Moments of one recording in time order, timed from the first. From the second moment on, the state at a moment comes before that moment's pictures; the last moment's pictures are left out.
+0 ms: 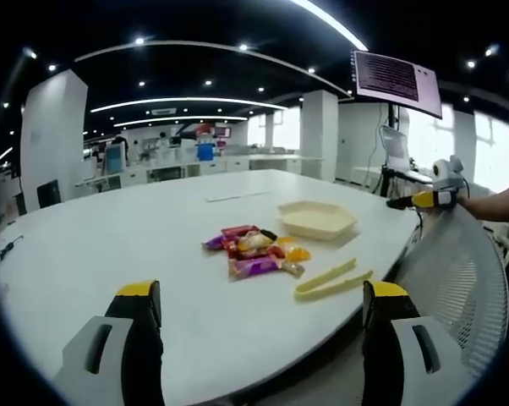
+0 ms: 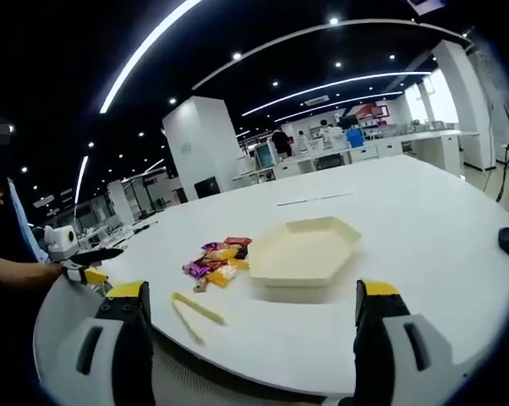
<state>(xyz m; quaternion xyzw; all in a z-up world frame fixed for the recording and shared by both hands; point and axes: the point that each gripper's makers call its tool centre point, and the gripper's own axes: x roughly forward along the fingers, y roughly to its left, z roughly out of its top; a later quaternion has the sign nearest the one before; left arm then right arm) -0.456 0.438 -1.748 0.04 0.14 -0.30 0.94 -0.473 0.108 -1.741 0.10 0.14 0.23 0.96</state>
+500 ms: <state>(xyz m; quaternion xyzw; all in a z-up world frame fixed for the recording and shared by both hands) -0.457 0.437 -1.751 0.05 0.15 -0.30 0.94 -0.478 0.170 -1.745 -0.10 0.19 0.38 0.90</state>
